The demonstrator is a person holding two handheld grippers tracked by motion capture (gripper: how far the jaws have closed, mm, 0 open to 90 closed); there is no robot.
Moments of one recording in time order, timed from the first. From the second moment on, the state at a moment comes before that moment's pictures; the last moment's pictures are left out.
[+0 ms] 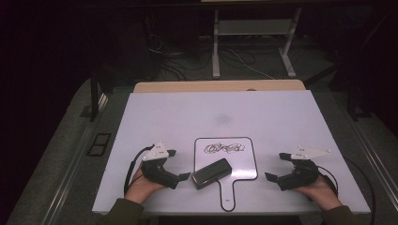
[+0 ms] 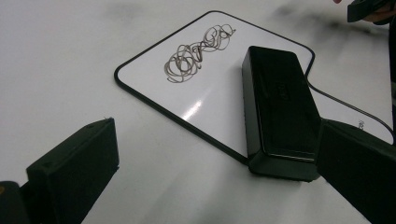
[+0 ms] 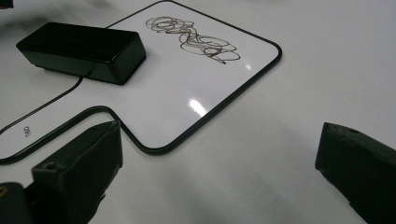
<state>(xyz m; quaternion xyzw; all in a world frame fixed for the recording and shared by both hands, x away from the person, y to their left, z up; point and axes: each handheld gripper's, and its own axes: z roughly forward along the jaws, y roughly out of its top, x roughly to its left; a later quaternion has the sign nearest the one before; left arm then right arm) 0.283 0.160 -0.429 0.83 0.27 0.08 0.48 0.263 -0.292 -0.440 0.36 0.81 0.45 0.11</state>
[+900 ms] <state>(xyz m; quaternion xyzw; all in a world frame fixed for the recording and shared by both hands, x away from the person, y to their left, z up) 0.284 0.161 -0.418 0.83 0.28 0.09 0.48 0.261 -0.296 -0.438 0.36 0.80 0.47 0.10</state>
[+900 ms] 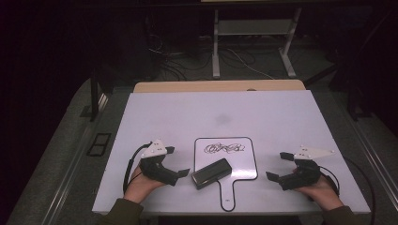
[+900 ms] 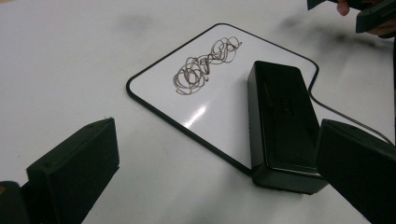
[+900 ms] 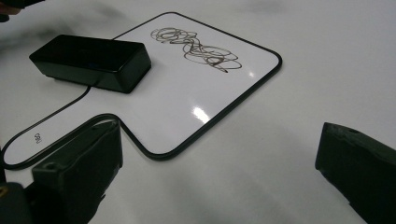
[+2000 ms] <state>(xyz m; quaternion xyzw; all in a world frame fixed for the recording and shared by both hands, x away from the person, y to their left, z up) 0.293 0.142 -0.413 0.83 0.28 0.08 0.48 0.265 -0.299 -0.438 0.36 0.79 0.48 0.09</state>
